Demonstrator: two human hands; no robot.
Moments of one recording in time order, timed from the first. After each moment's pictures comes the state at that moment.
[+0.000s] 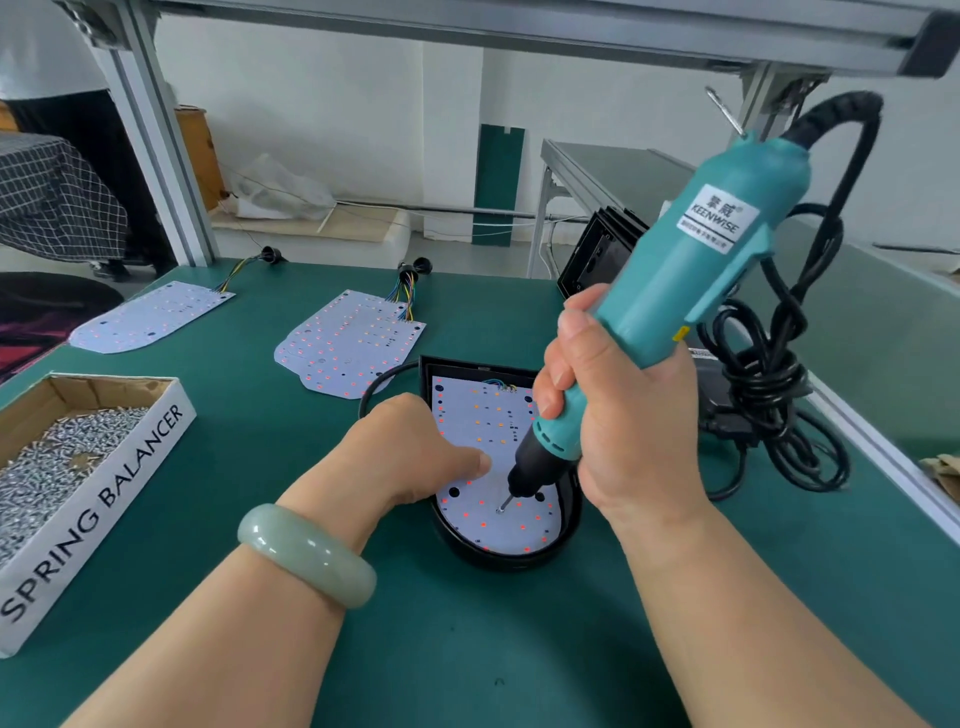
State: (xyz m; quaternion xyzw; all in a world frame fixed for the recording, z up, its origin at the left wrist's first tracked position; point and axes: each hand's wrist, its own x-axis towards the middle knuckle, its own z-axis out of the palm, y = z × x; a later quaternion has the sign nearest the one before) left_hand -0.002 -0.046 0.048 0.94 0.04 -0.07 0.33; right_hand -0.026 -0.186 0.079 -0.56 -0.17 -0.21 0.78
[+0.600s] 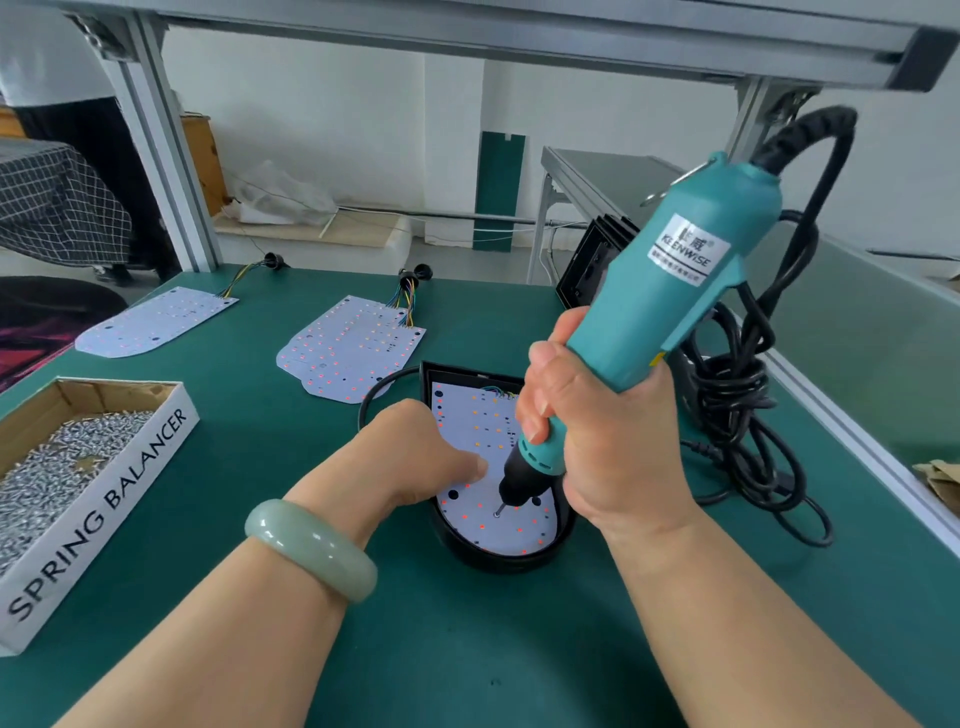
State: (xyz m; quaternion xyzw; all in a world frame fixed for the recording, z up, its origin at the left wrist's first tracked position) left_hand 0.000 -0.047 0.046 0.93 0.04 -0.09 0.35; right_hand -0.029 -0.183 0.075 -0.56 -0.21 -0.16 0.78
